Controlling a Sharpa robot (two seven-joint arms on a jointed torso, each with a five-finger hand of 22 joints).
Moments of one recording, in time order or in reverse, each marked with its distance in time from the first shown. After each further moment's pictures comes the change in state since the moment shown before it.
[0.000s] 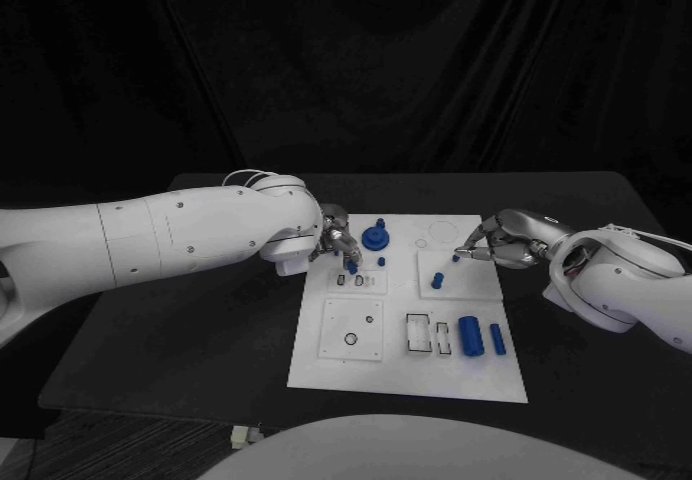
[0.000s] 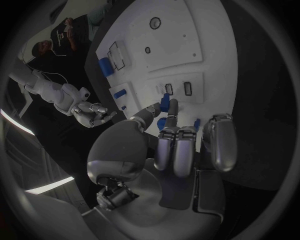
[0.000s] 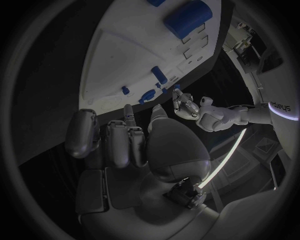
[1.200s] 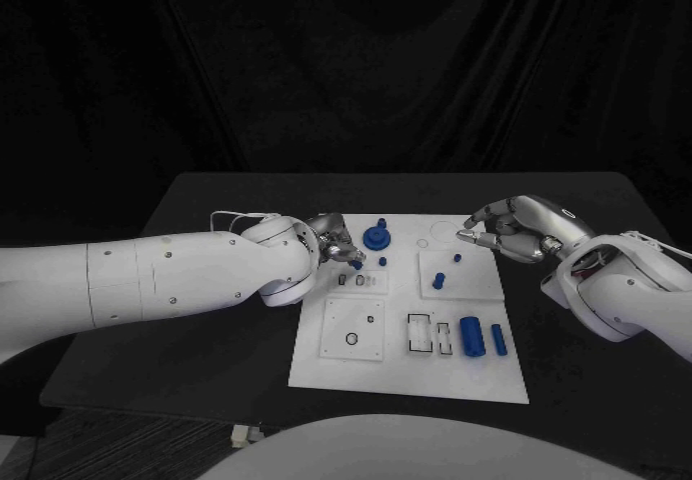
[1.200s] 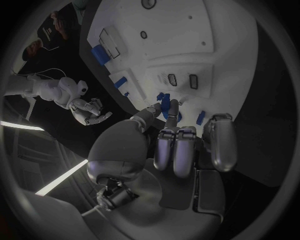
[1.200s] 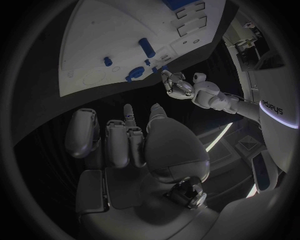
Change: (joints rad) left arm -0.100 -0.080 -0.001 0.139 -0.158 -0.396 0.042; left_hand 0.003 0.003 0.007 0.007 -0.008 -0.015 0.002 0.010 0.000 0.001 0.001 0.000 0.000 0.000 0.000 0.000 0.000 0.000 0.000 0.000 -0.004 0.000; right arm -0.006 -0.043 0.000 0.072 0.000 -0.238 0.117; right_hand 0.045 0.005 -0.011 0.000 0.094 0.000 0.000 0.000 0.000 0.000 0.000 0.002 0.002 -0.004 0.004 0.001 0.005 0.000 0.000 0.000 0.000 0.000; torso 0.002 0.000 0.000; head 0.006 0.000
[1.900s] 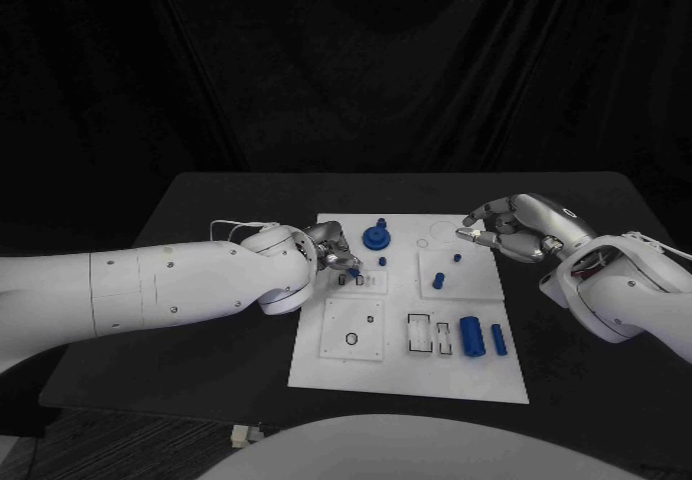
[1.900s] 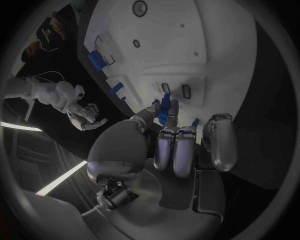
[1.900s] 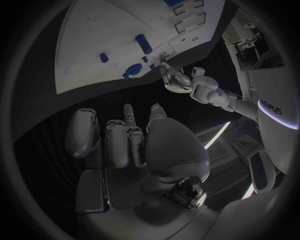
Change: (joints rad) left arm -0.031 -0.003 0.000 -0.007 -0.018 -0.002 0.000; left_hand 0.000 0.000 0.003 0.003 0.004 0.000 0.000 -0.001 0.000 -0.003 -0.003 0.000 0.000 0.000 0.000 0.000 0.000 0.000 0.000 0.000 0.000 0.000; right arm 0.000 -0.005 0.000 0.014 0.000 -0.025 0.013; right_hand 0.000 0.000 0.000 0.000 0.004 0.000 0.000 0.000 0.000 0.000 0.000 0.004 0.000 0.001 0.001 0.000 0.000 0.000 0.000 0.000 0.000 0.000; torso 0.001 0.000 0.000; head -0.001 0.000
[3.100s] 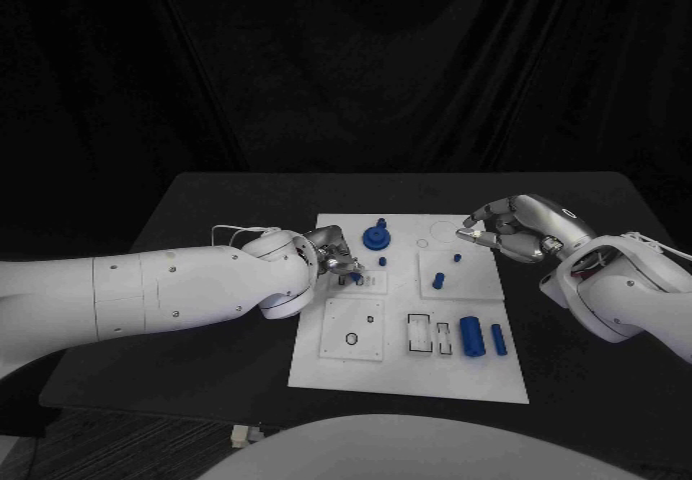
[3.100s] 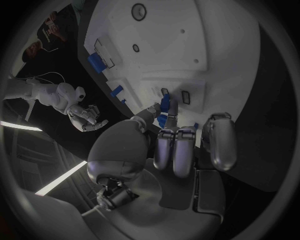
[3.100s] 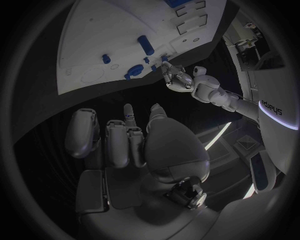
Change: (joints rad) left arm -0.016 0.003 0.001 -0.002 -0.004 -0.004 0.008; left_hand 0.000 0.000 -0.001 0.021 -0.093 -0.011 -0.011 0.010 0.000 -0.002 -0.010 0.000 0.000 0.000 0.000 0.000 0.000 0.016 0.000 -0.007 -0.022 0.001; right arm -0.003 0.004 0.000 -0.011 0.000 0.004 -0.003; right_hand 0.000 0.000 -0.003 0.003 0.000 0.004 0.004 0.000 0.000 0.000 0.000 0.000 0.000 0.000 0.000 0.000 0.000 0.000 0.000 0.000 0.000 0.001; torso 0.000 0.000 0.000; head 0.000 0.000
